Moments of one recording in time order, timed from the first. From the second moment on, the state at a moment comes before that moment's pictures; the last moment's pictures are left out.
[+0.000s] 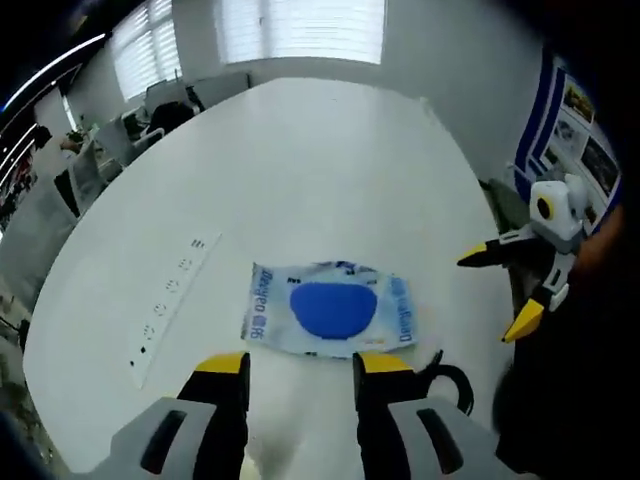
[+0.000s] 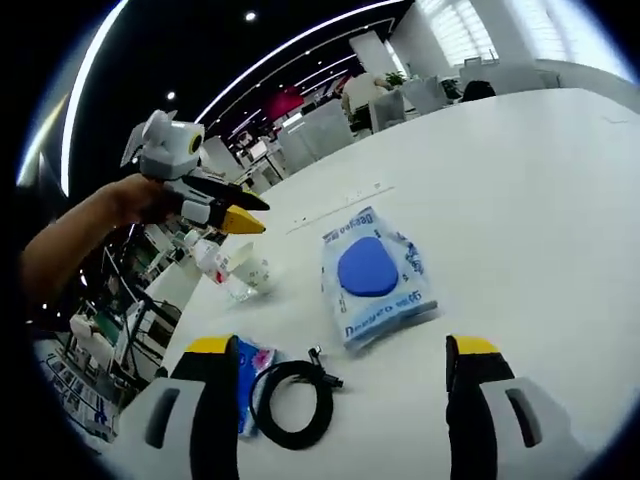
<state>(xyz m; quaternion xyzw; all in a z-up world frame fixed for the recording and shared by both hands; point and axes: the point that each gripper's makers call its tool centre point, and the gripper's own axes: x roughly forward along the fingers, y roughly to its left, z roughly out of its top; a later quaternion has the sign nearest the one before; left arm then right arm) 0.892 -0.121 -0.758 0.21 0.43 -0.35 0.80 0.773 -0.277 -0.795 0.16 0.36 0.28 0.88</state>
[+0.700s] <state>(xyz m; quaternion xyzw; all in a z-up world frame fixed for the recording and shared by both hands) 0.928 -0.119 -0.818 0.23 0.47 -0.34 0.78 0.779 -0.264 -0.813 0.18 0.38 0.25 0.87</state>
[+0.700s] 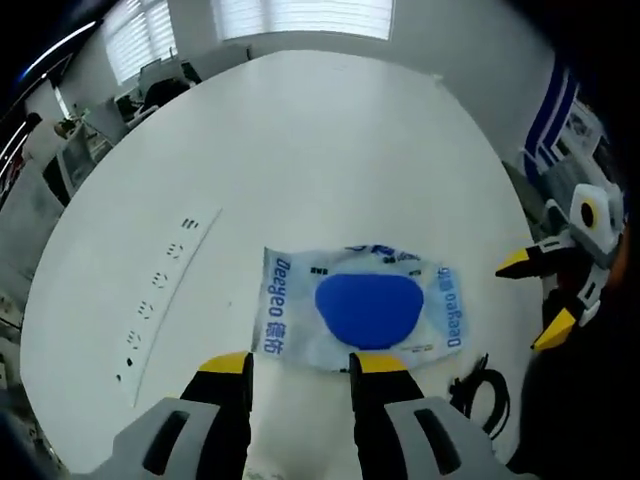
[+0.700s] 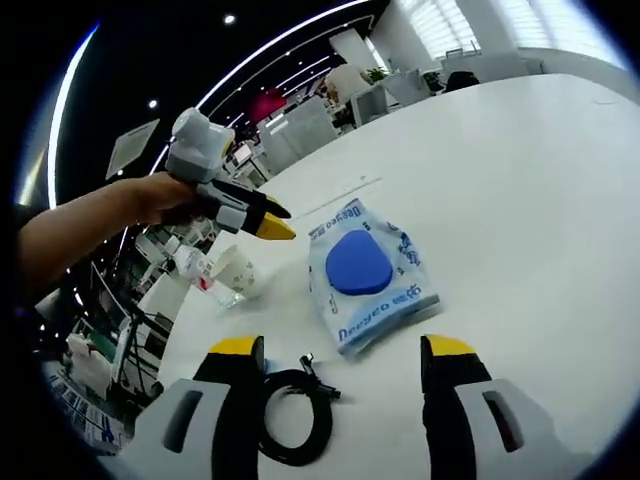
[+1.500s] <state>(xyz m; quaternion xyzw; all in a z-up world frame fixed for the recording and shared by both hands) 0.938 -0.109 -0.842 0.21 0.51 -0.35 0.76 0.791 -0.265 -0.837 0.22 0.41 0.24 0.86</state>
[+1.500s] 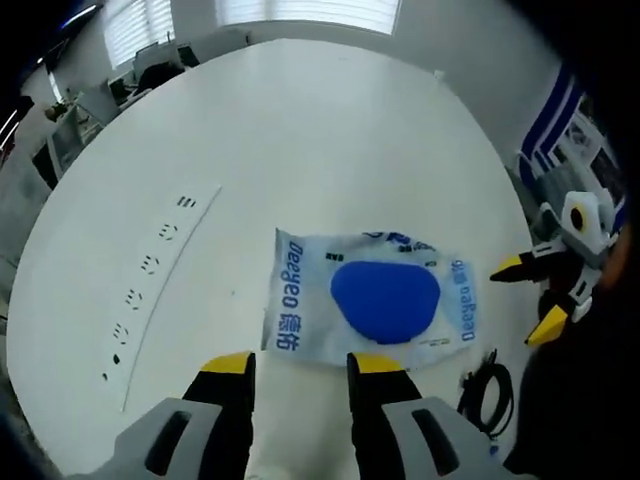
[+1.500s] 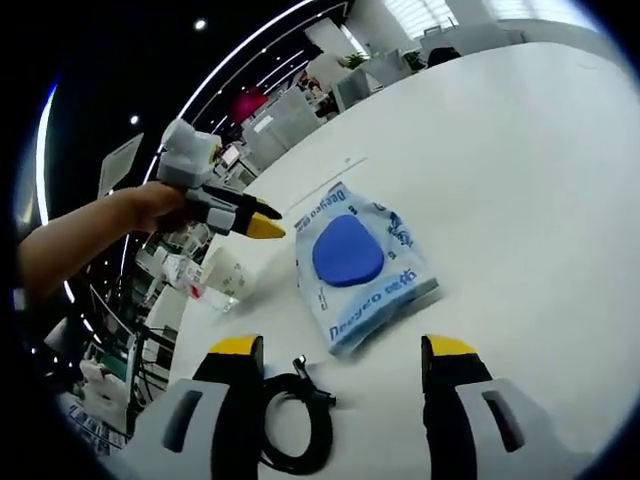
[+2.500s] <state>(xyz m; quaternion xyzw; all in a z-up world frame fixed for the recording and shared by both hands) 0.949 -0.117 -0.877 0.20 0.52 -0.37 0.74 0.811 -0.243 -0.859 0.28 0.45 0.23 0.82</state>
